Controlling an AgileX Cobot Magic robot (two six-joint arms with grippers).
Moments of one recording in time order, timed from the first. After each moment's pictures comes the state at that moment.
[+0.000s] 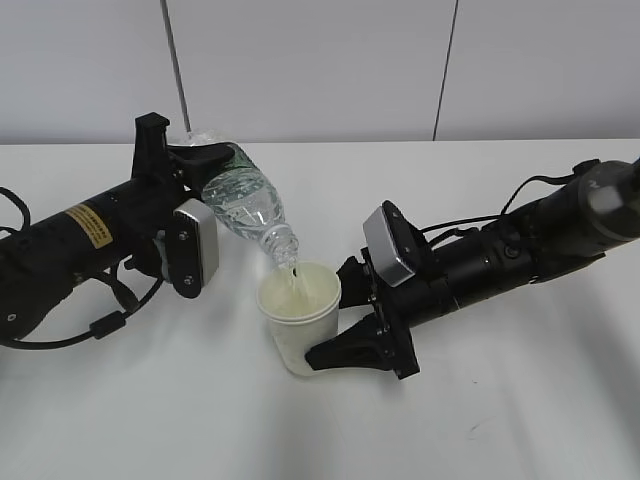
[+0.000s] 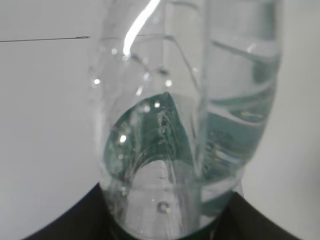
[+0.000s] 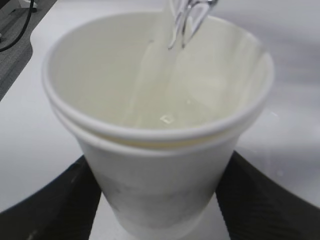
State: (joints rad) left arm -0.31 1.95 -0.73 0.43 -1.12 1.45; right arm 0.22 2.21 -1.14 -1.66 -1.08 0.63
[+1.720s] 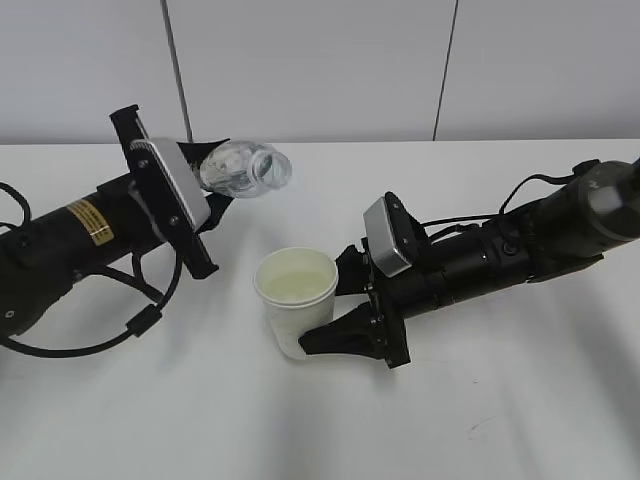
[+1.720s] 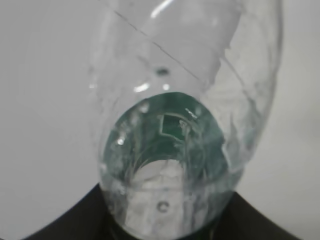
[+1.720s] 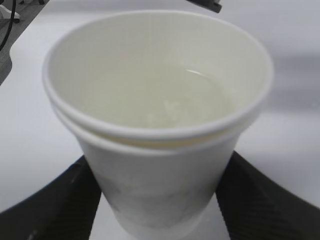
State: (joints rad) left arm -0.31 1.94 -0.74 0.47 -1.13 0.77; right arm 0.22 2.21 -1.14 -1.58 -1.08 0.59
